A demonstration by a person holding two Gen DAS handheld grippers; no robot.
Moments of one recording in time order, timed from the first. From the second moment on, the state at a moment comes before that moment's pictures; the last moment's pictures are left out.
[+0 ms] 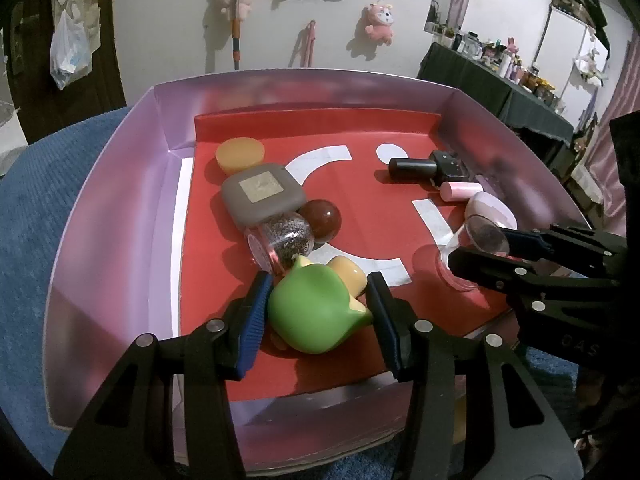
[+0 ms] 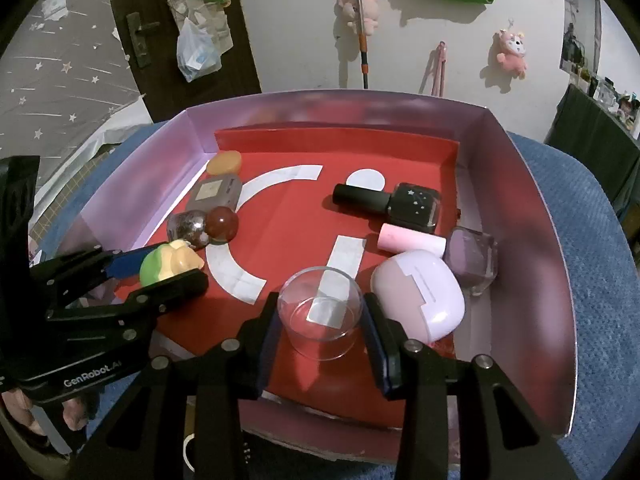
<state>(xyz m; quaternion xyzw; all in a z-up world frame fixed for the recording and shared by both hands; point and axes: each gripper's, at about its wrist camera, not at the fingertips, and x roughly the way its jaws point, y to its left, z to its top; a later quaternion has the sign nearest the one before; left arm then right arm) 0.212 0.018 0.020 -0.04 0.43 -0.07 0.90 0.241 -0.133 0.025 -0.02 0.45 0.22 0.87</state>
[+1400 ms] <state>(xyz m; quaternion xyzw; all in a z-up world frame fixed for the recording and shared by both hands) 0.210 0.018 0.018 -0.03 0.43 -0.07 0.90 0.245 -0.134 0.022 -0.02 0.45 0.22 0.87</state>
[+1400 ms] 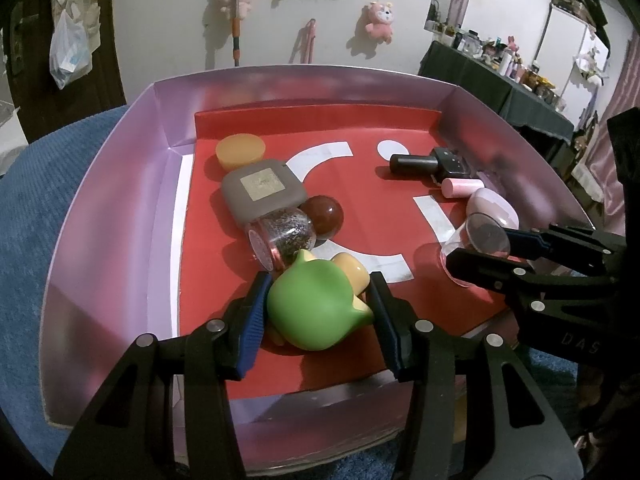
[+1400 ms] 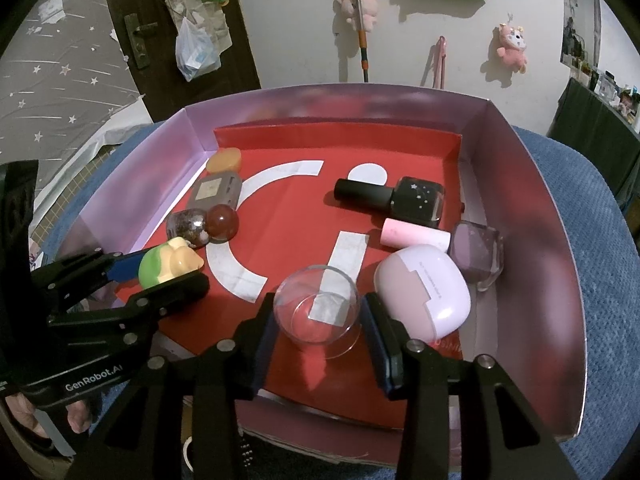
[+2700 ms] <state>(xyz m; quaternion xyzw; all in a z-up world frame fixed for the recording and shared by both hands) 0.169 0.017 0.050 -0.02 0.37 -0.06 0.92 0.198 -0.151 0.059 0.00 0.39 0.24 0.89</state>
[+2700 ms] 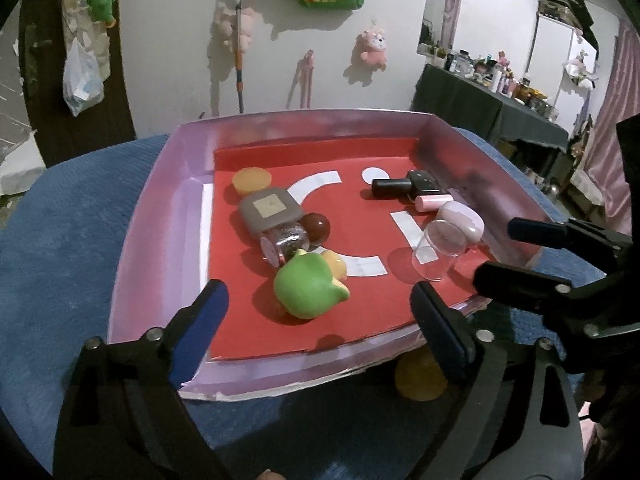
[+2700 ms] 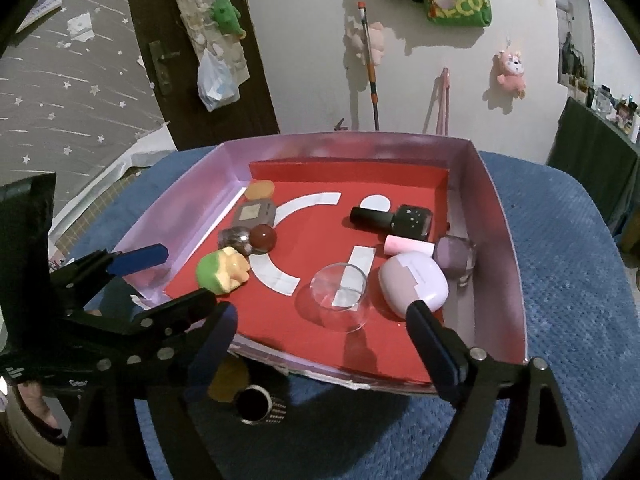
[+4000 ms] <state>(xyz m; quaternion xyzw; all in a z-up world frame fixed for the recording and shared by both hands) 0.094 0.035 0.039 -0.08 0.38 -0.05 0.92 0.113 -0.172 0.066 0.06 0.36 0.24 0.90</state>
